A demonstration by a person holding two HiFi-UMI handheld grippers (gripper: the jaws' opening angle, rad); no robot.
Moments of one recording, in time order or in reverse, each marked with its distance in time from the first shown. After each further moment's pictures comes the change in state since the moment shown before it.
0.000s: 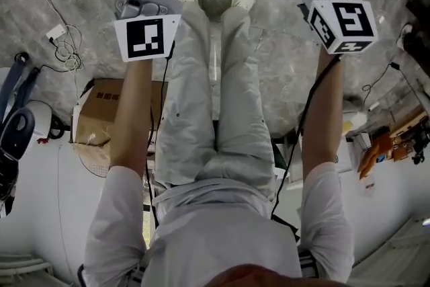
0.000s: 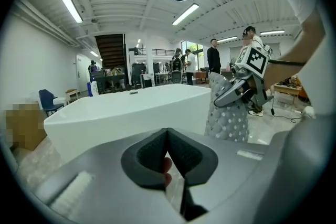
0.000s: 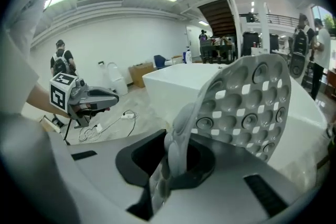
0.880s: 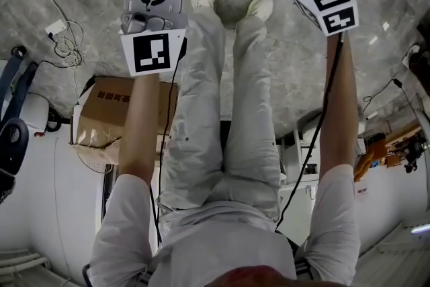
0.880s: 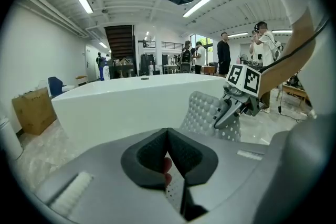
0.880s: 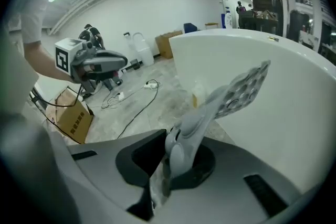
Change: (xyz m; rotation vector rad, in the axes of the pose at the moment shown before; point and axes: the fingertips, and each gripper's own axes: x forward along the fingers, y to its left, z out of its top) left arm 0.000 0.056 -0.106 -0.081 0.091 0.058; right arm 0.156 0.059 -0.091 -0.193 0.302 0.304
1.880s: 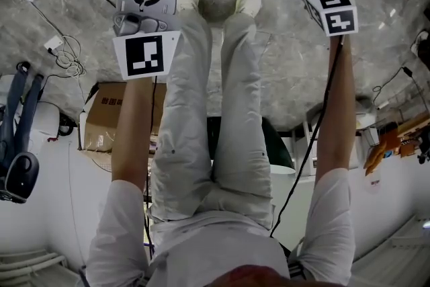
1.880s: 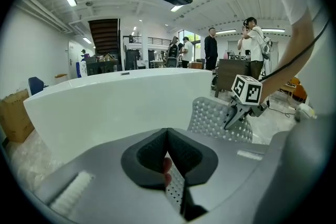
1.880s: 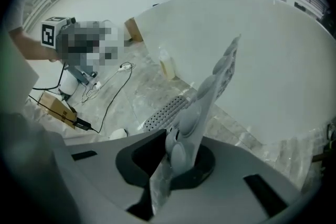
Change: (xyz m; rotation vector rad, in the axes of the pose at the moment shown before) left arm 0.076 -0.084 -0.002 0.094 0.055 -0.147; right arm -0.042 -0.078 -0.183 0.233 0.183 -0.175
